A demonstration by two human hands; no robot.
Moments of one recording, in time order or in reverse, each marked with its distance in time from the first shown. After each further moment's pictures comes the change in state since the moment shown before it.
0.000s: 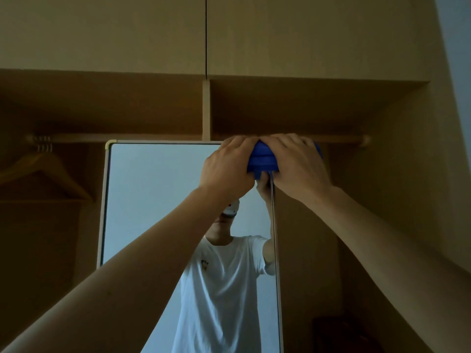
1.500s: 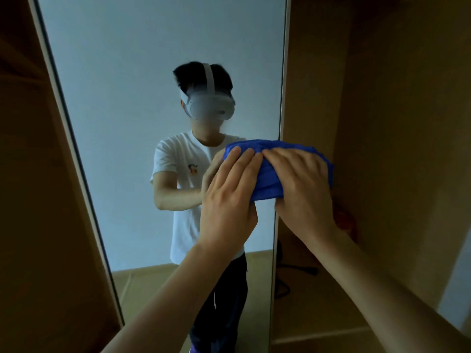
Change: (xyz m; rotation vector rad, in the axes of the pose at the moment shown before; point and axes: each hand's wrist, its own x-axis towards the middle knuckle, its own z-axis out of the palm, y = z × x) left_hand -0.256 0.035 0.089 -0.251 -0.006 -0.077; right_hand -0.244 -0.076 0.066 0.161 -0.098 0.121
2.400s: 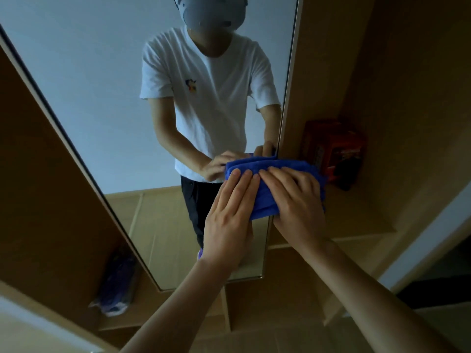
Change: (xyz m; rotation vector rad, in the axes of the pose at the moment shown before) left_hand -0.199 0.011 0.050 -0.029 -0.274 -0.157; right_hand -0.195 -0.020 0.049 0.029 -0.252 0.049
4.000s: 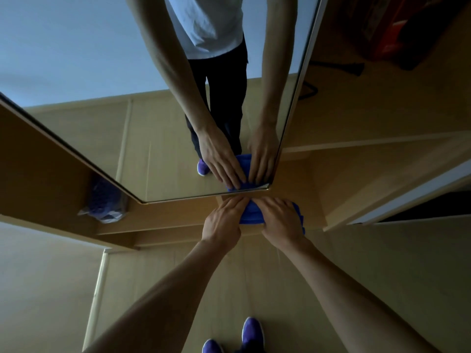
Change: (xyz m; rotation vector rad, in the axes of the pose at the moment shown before) left_hand -0.253 -0.052 0.150 -0.074 -0.930 -0.504; right_hand -0.278 -0.042 0.162 0.272 -0.989 0.339
